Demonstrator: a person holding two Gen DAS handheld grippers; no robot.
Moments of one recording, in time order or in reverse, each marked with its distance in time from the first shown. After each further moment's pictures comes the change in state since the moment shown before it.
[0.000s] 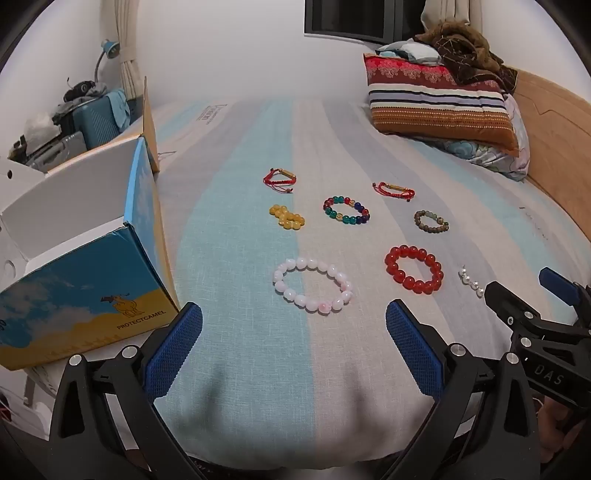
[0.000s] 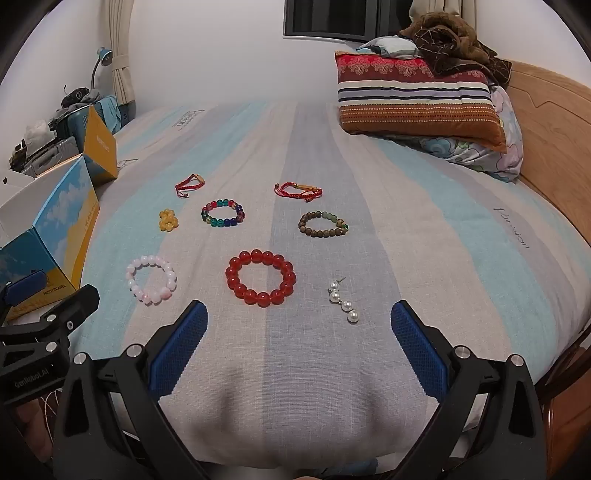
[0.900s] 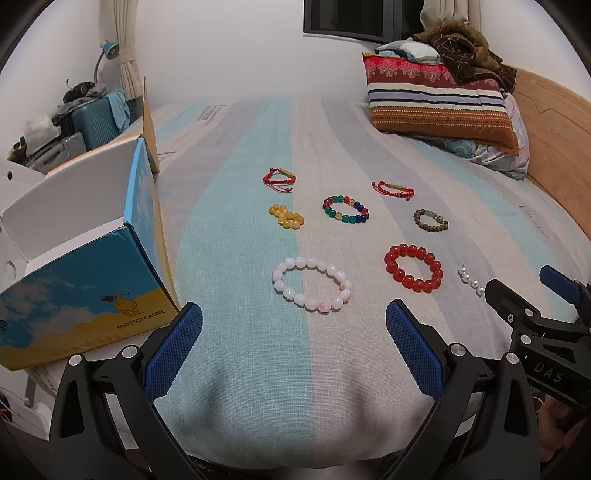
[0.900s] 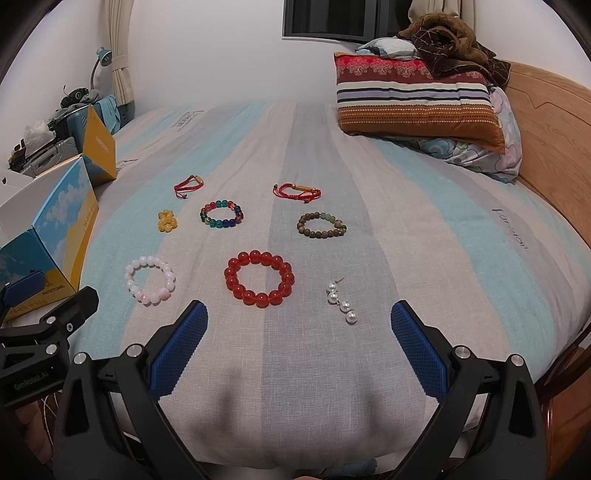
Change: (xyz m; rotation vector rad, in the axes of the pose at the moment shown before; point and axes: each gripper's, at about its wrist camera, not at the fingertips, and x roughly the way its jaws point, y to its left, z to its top) left arm -0.001 -0.001 -0.001 0.004 0.001 0.001; right arm 0.001 0.002 -0.001 0.000 0.000 -0.001
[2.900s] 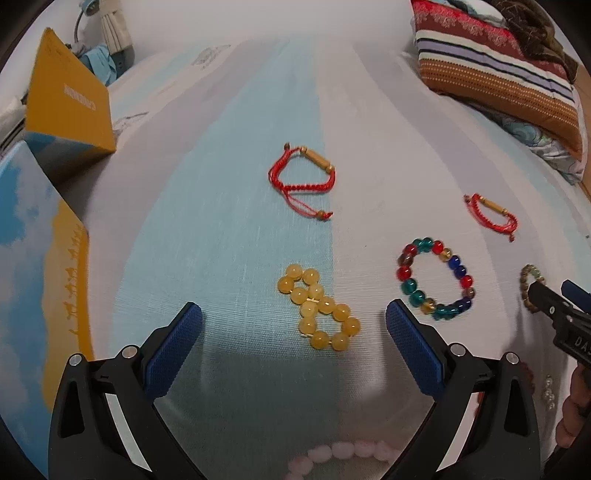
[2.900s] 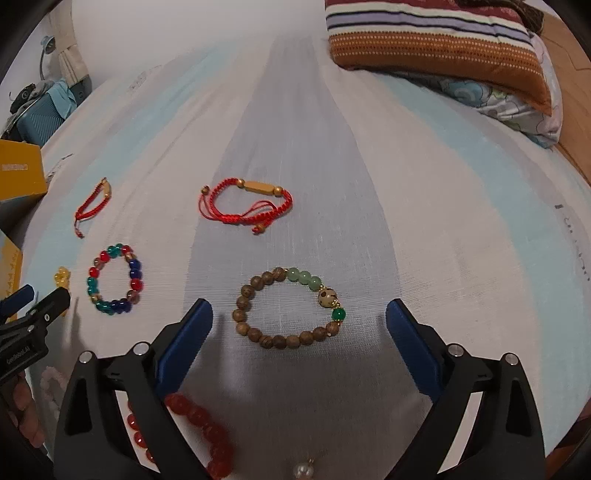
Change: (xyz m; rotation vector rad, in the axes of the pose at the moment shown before) left arm 0.197 0.018 0.098 -0.043 0.260 0.056; right arm 0.205 -0.048 0.091 0.069 0.294 -0.001
